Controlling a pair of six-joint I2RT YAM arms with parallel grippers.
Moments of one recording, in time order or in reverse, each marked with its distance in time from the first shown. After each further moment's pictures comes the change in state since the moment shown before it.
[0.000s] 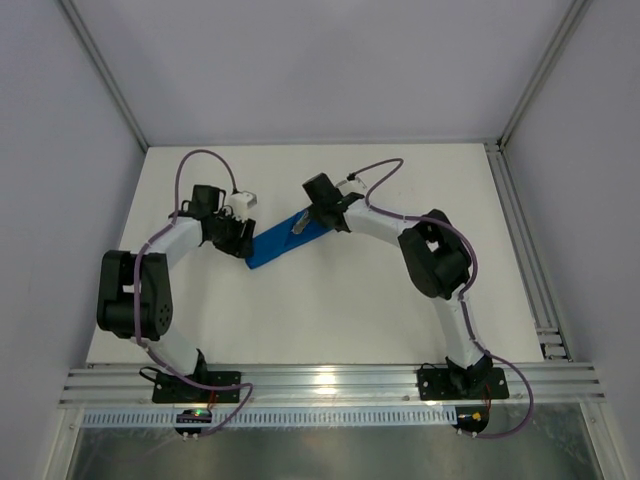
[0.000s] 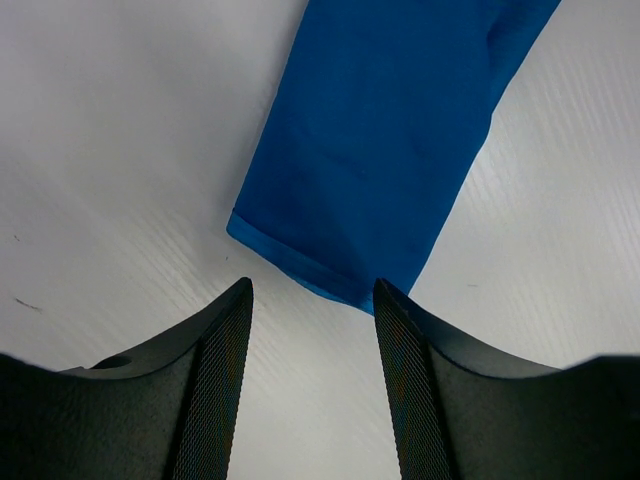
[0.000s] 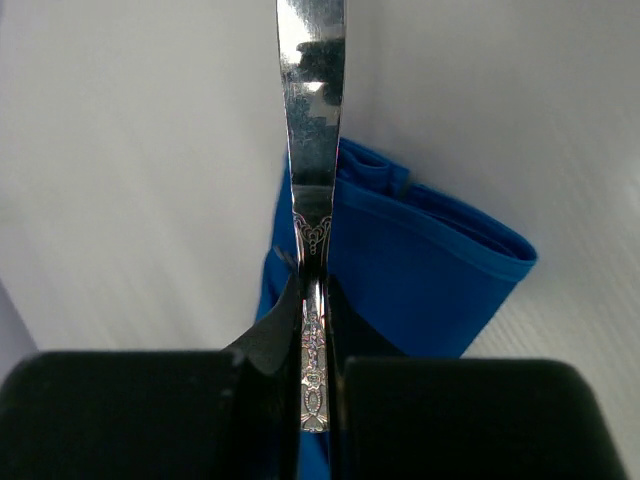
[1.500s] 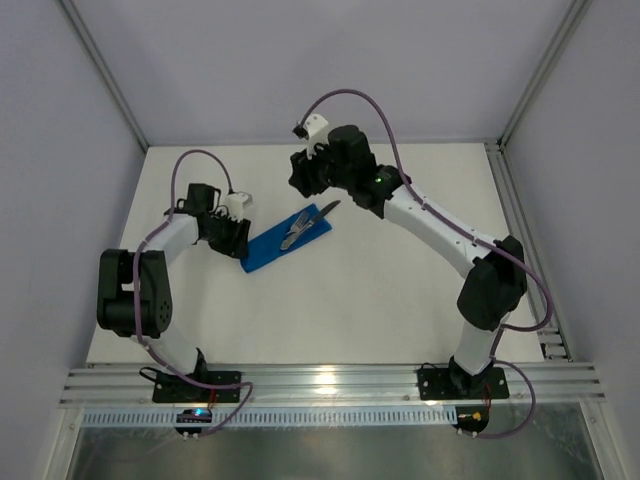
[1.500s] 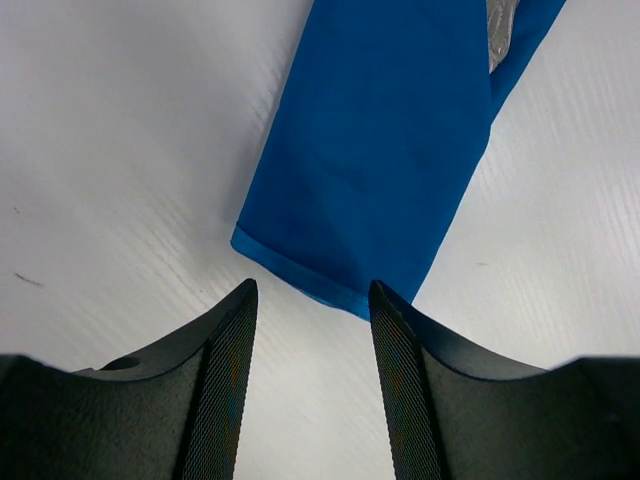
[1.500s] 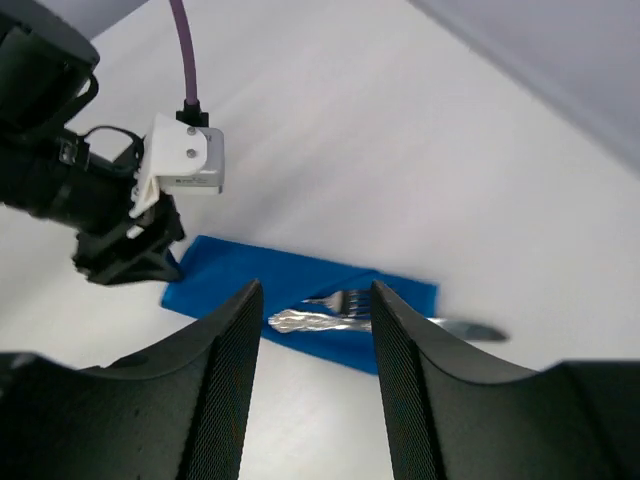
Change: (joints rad) left arm 0.028 0.012 0.009 -0.048 0.007 0.024; right arm 0.034 -0.364 -0.015 0.067 -0.439 -1.151
